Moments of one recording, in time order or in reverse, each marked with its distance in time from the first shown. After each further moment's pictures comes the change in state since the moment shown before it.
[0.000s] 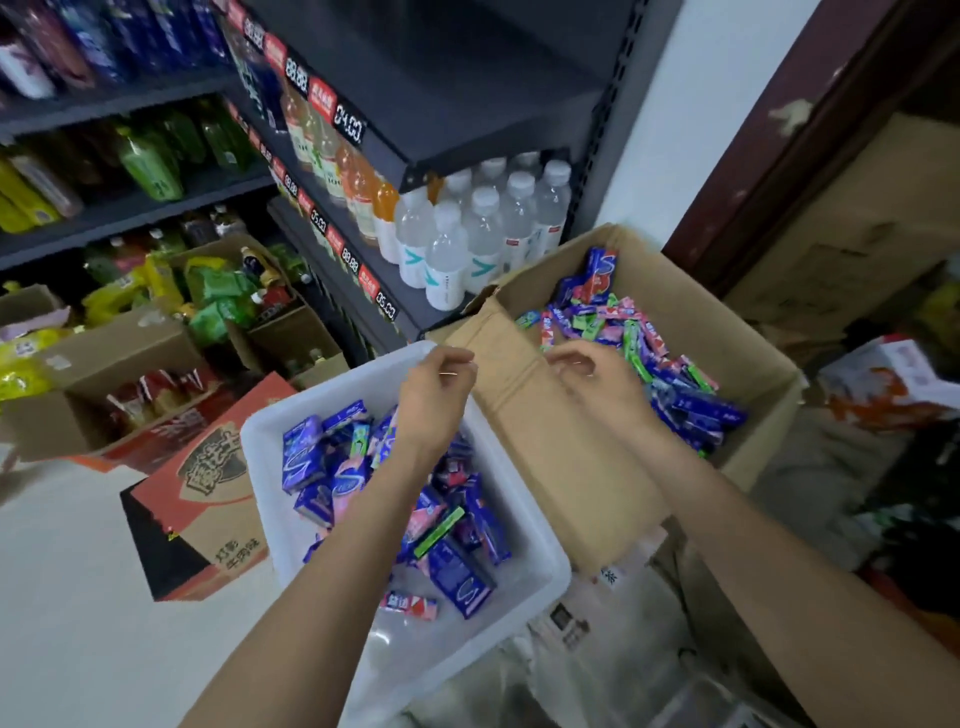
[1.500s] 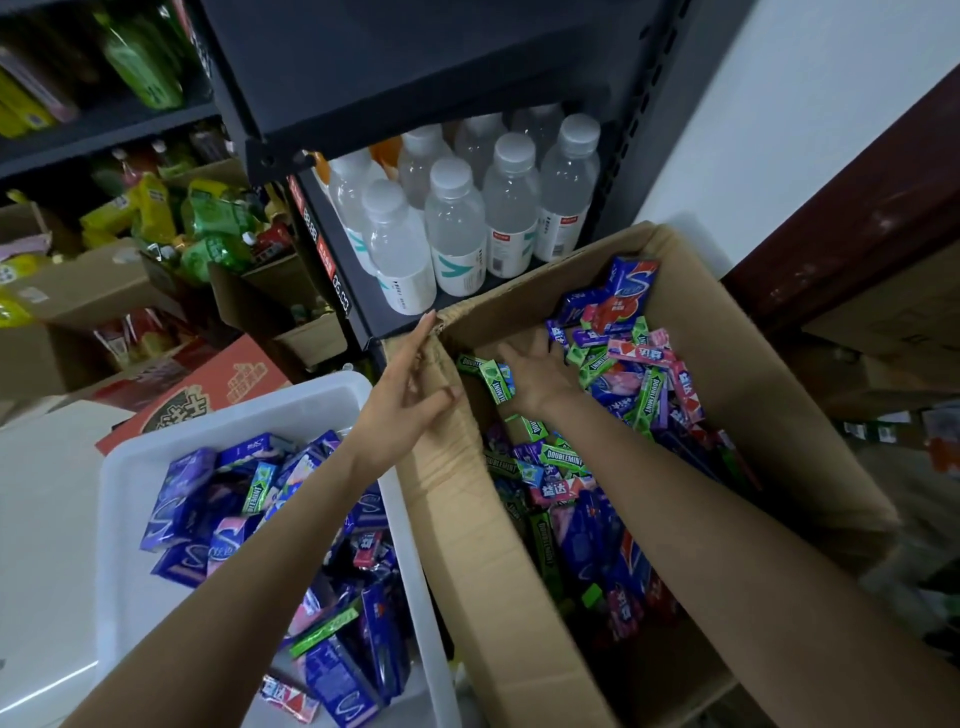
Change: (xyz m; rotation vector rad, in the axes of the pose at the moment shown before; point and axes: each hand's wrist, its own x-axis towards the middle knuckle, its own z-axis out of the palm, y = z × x) left_hand 0.114 -0.025 0.079 -0.007 -0.164 -0.087; right_hand 0.194 0.112 0.039 -0.824 -0.644 0.053
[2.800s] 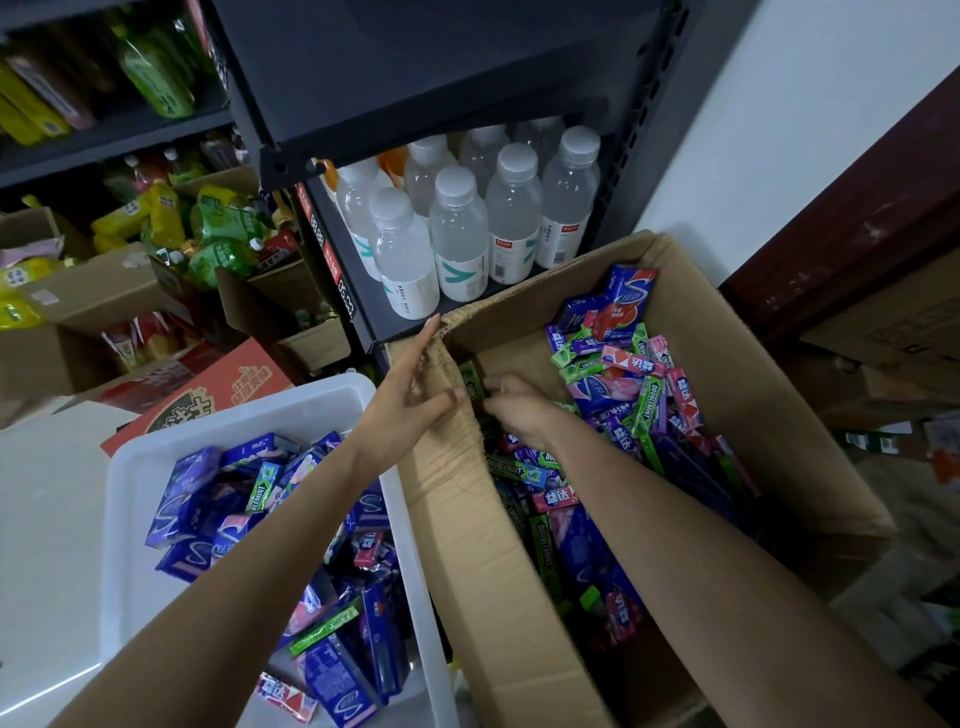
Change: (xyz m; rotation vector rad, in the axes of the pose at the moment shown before) left_hand -0.003 0.008 0.000 -0.023 -0.028 -0.018; right_hand -0.017 -0.024 0.018 1.109 -0.234 0.121
